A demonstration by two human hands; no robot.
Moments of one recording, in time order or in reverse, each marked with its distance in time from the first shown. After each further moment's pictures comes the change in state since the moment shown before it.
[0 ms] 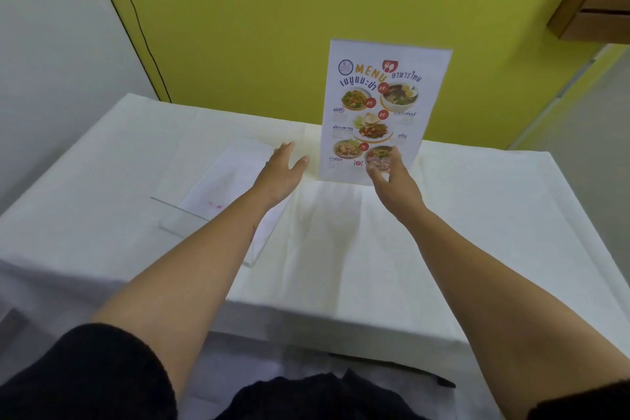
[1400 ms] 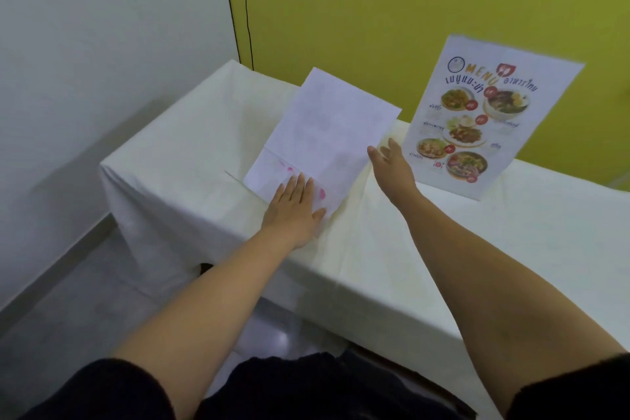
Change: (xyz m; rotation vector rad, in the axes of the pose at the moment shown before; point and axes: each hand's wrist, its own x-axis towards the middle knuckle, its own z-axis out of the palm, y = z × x) left_hand -0.108 -0.108 -0.018 0.741 -0.019 -0.132; right_hand -0.023 -0.098 0.099 0.191 -0.242 0.000
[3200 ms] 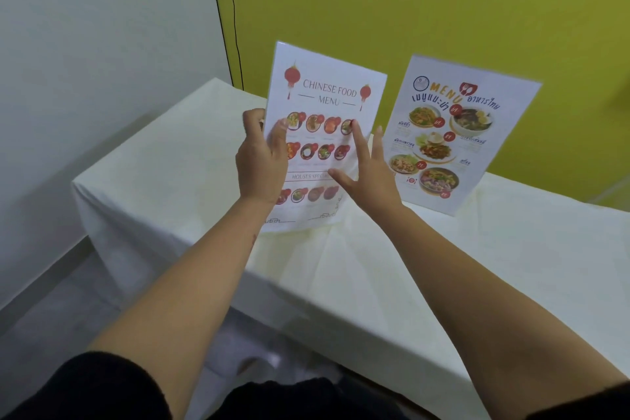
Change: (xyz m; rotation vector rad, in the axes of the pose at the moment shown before) left_hand 0.025 0.036 -0.093 -0.800 0.987 -0.020; right_hand 0.010 0.000 -0.027 -0.467 0.059 -0.448
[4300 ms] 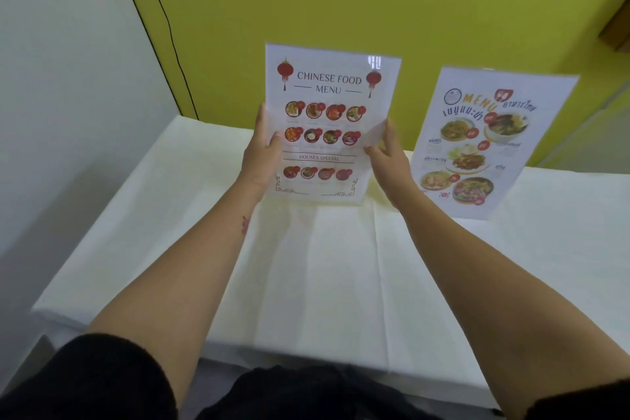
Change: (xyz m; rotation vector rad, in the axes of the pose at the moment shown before) left_hand 0.163 -0.103 0.048 -0.304 -0.661 -0.263; right_hand 0.097 -0.049 0.022 0.650 0.232 0.479
